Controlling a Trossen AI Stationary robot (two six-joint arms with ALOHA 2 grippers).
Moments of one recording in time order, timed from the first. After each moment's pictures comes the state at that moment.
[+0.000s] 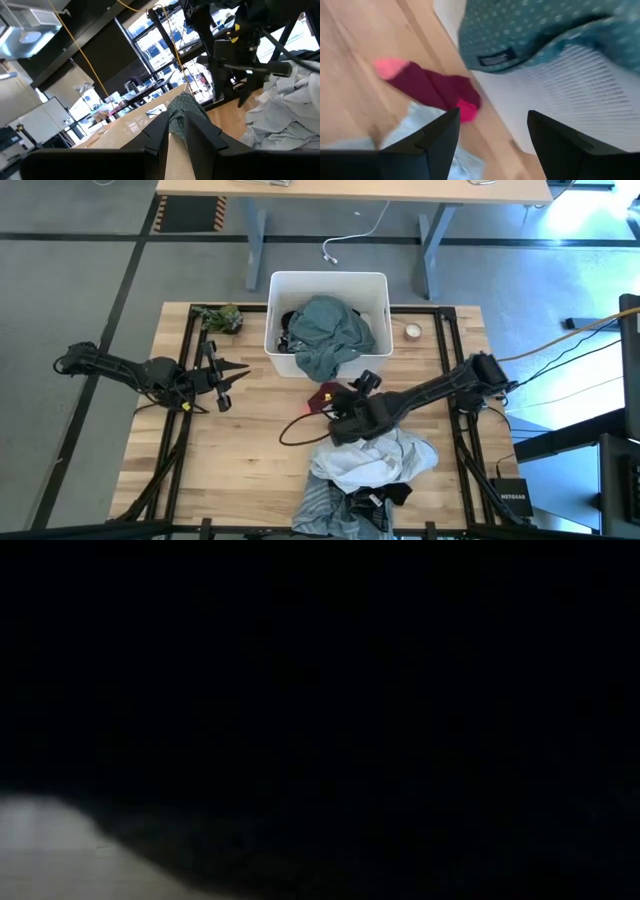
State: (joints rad) left arm -0.25 0.43 0.26 0.33 -0.48 0.65; right arm 0.34 1.87 1.56 -1.14 0.74 0.76
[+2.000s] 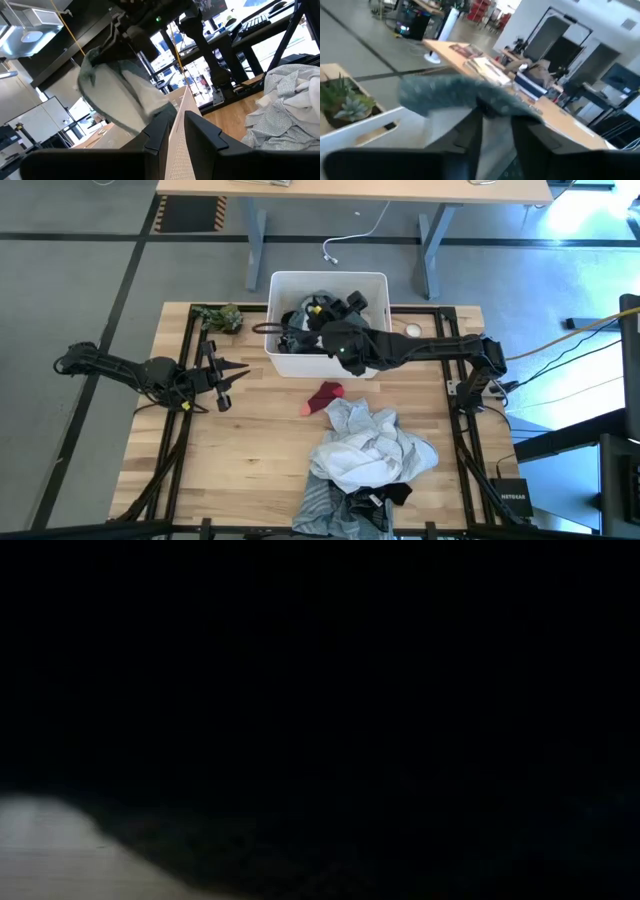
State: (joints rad) left arm -0.25 0.43 0.26 0.35 -0.48 0.64; right arm 0.01 1.80 1.74 -0.20 1.13 -0.25
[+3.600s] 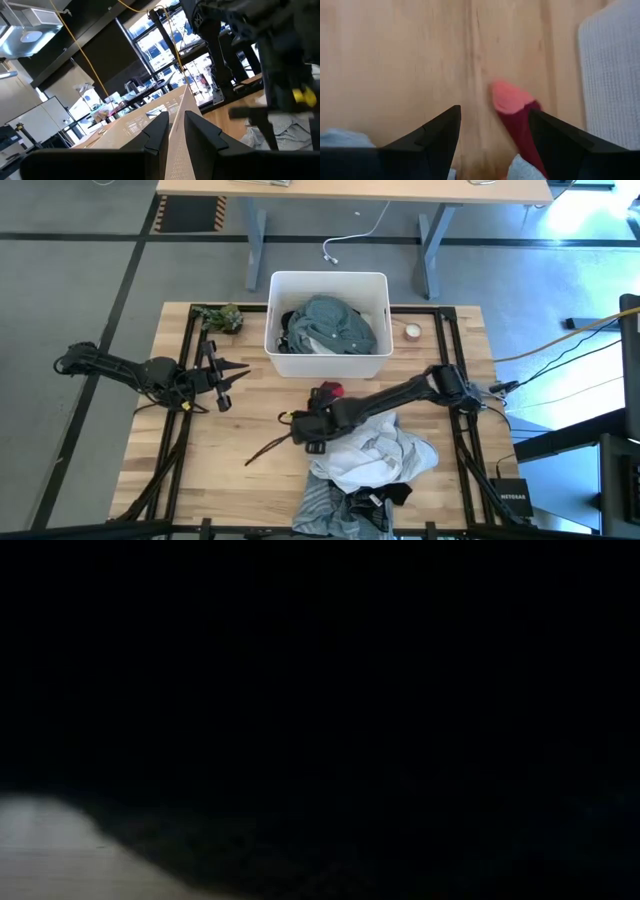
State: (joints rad) left arm -0.25 0.43 0.26 0.34 -0.48 0.64; right arm 0.27 2.17 1.78 -0.83 0.37 0.23
